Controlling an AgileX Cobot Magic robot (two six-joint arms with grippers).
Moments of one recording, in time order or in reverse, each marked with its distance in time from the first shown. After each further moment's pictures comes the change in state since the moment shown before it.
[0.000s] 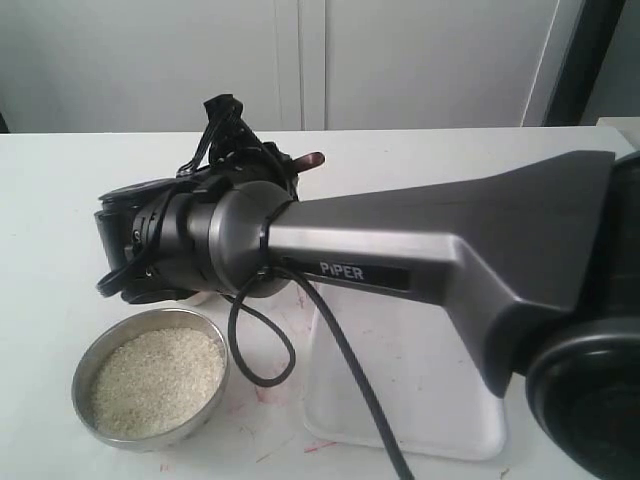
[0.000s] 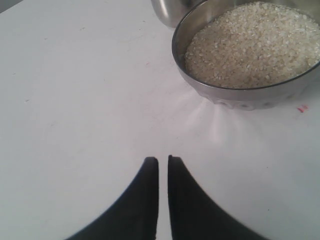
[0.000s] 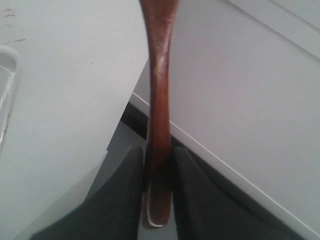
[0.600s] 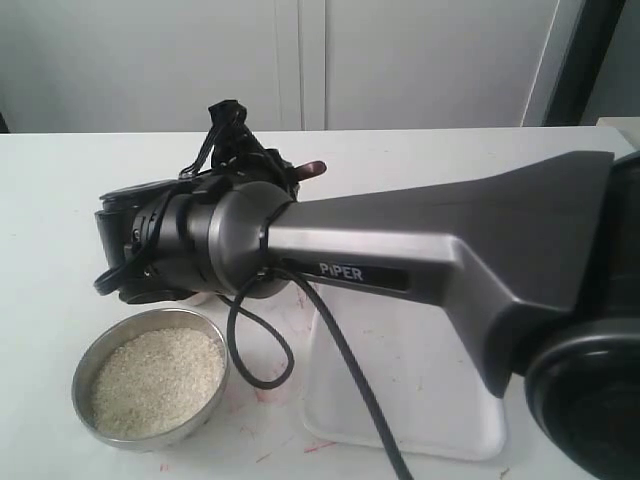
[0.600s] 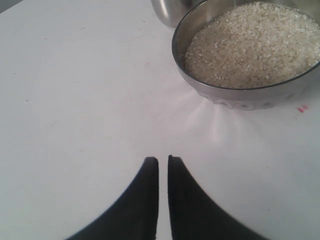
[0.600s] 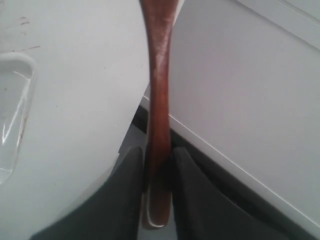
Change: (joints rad) left arm 0.000 0.000 0.000 0.000 0.000 0.000; right arm 0.000 0.000 0.000 0.036 0.000 0.023
